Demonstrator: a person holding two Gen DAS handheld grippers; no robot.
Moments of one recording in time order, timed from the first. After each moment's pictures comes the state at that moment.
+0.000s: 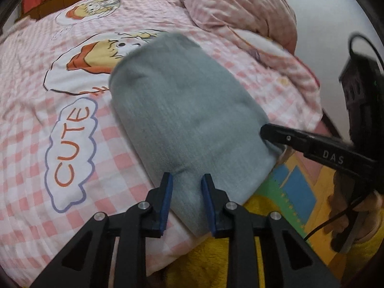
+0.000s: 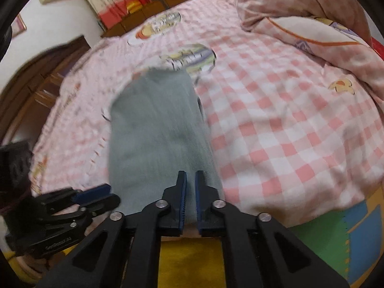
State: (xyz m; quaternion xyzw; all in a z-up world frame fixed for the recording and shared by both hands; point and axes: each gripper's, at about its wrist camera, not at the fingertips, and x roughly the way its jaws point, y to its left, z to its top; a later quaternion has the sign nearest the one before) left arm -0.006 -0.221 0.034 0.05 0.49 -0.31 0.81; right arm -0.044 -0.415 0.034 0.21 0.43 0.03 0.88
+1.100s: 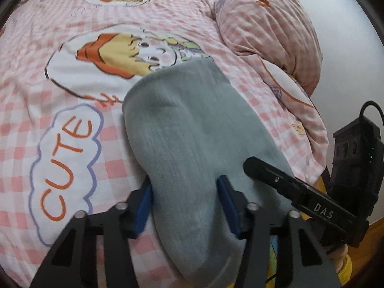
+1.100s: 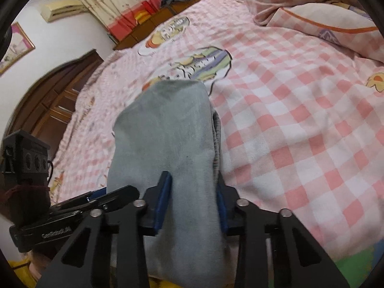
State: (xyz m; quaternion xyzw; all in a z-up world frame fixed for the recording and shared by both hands) left arm 0.050 -0.224 0.023 -0.04 0.50 -0.28 0.82; right arm -0.004 -0.418 0.005 0.27 0.40 0.08 0.87
